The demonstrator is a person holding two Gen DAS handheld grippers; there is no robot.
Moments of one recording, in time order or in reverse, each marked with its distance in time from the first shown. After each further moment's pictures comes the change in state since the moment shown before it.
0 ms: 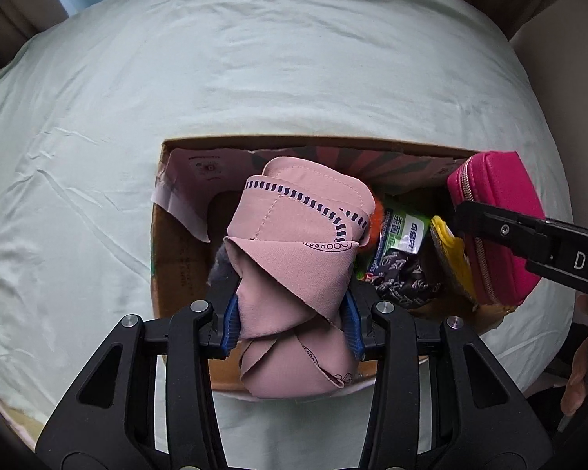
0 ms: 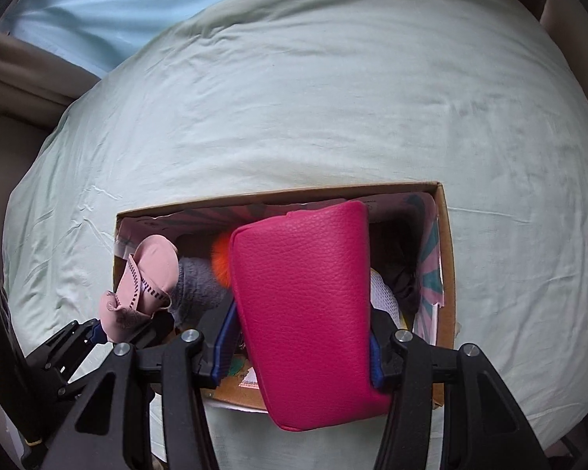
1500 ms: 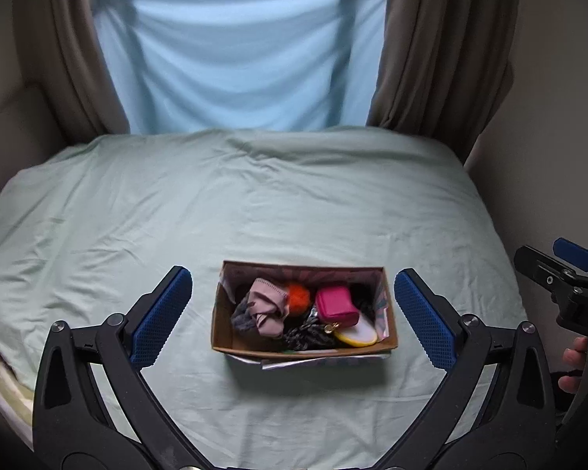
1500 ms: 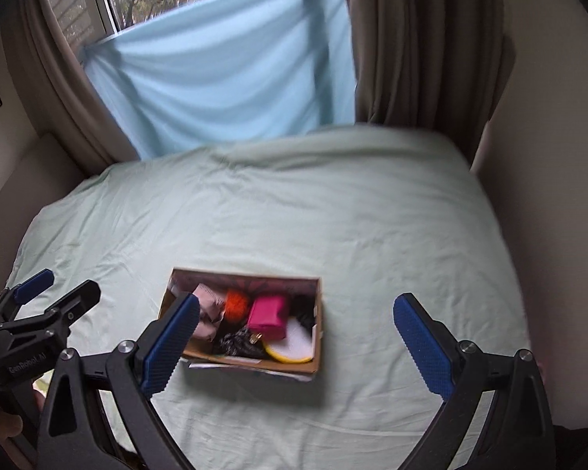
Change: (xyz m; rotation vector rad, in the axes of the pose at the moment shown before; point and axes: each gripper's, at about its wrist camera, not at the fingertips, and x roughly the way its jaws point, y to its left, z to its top) left arm -0.303 -0.076 -0.054 -0.028 -0.508 0.054; right arm -0.276 -0.023 -0.092 -0.162 -0.500 -0.097
